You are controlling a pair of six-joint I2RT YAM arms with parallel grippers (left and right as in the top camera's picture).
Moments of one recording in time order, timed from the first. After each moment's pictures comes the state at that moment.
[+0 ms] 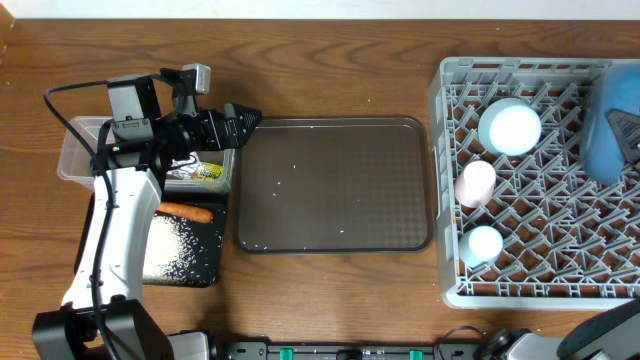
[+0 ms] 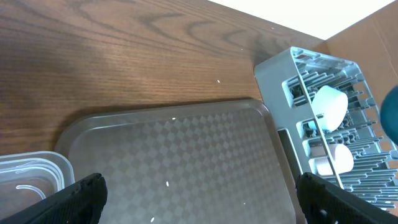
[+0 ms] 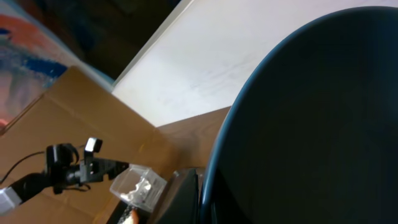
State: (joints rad) left arm 0.14 1.48 1.11 -0.44 0.75 -0.12; right arm -0.82 1.52 1.19 -0.41 -1.49 0.05
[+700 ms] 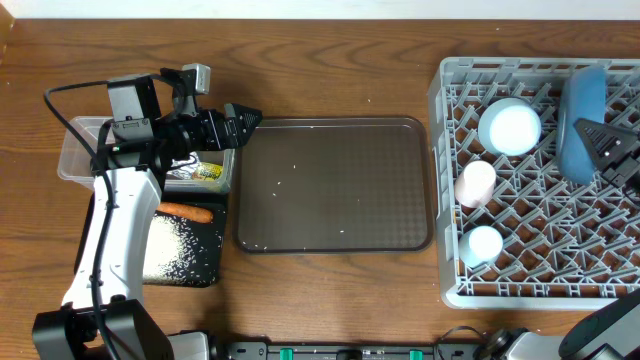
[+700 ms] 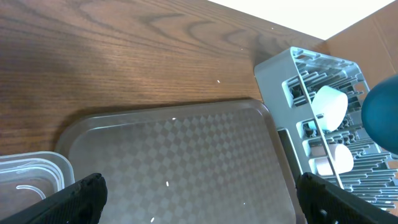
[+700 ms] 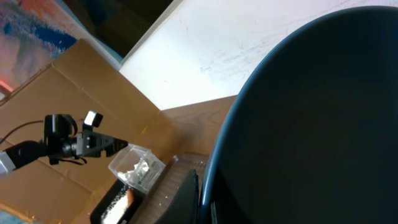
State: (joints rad) left arm 0.14 1.48 1.11 -0.44 0.75 -0.12; right arm -0.75 1.54 1.10 -0.41 -1.52 -0.13
